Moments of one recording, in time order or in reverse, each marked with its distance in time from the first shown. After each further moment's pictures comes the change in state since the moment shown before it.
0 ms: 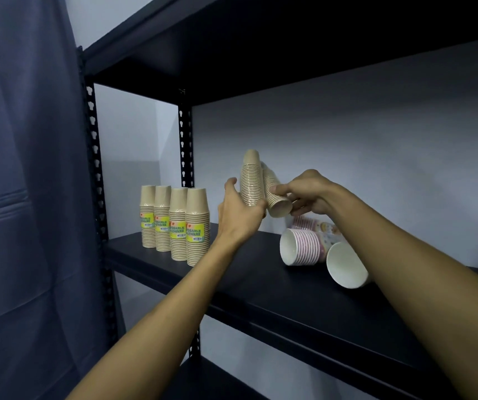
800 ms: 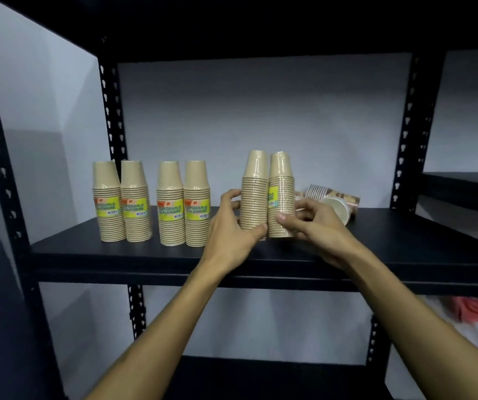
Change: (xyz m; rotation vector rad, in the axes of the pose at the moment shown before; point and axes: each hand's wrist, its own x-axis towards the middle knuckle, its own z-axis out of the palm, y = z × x) left_hand -0.030 -0.099 -0.066 -0.388 -0.517 0.209; right_hand -0.148 0.039 0.120 0.211 0.427 -0.025
